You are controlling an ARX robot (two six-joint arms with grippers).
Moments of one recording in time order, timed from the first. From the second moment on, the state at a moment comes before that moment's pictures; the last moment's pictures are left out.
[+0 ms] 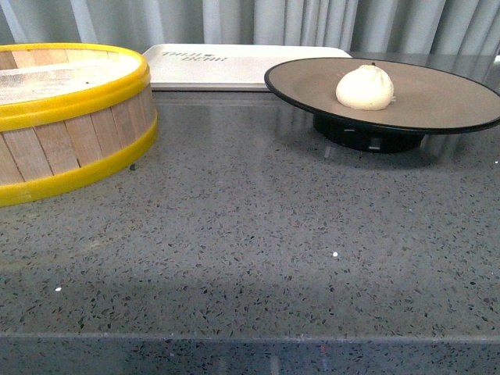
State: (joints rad) left arm 0.00 0.38 0.05 0.32 0.00 0.00; right arm 0.00 0.00 0.01 0.00 0.00 0.00
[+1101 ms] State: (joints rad) left arm 0.00 0.00 0.03 0.00 0.00 0.00; right arm 0.00 0.00 0.01 0.00 0.00 0.00
